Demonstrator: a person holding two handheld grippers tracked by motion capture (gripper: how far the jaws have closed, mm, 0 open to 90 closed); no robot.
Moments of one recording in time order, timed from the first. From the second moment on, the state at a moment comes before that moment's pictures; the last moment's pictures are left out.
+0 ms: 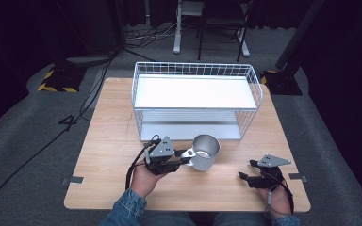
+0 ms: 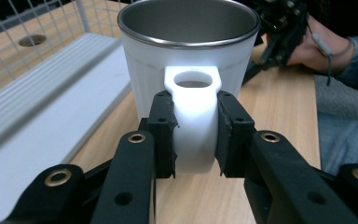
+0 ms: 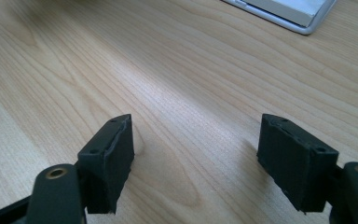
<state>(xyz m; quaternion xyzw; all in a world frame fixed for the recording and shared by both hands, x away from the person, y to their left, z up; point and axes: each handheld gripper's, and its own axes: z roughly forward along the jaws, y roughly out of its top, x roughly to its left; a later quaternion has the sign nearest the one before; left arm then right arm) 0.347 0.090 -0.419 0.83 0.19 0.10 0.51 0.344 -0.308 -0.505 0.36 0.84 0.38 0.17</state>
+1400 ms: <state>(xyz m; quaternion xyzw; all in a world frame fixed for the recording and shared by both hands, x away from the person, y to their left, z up) 0.416 0.072 -0.438 0.76 0.32 0.22 0.51 0.343 -0.307 -0.505 0.36 0.84 0.38 0.17</state>
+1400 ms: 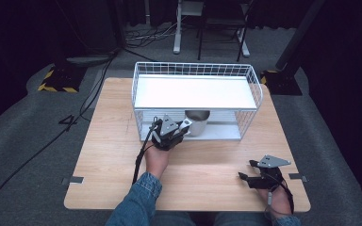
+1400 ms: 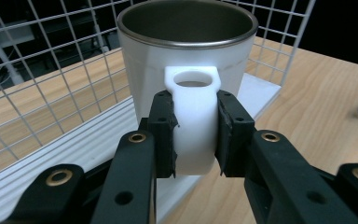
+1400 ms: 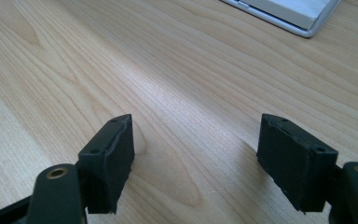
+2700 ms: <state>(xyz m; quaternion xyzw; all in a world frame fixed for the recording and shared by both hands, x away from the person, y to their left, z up) 0.448 0.070 -0.468 0.74 0.37 0.24 0.51 0.341 -0.307 -0.504 0.35 0.84 0.38 0.17</state>
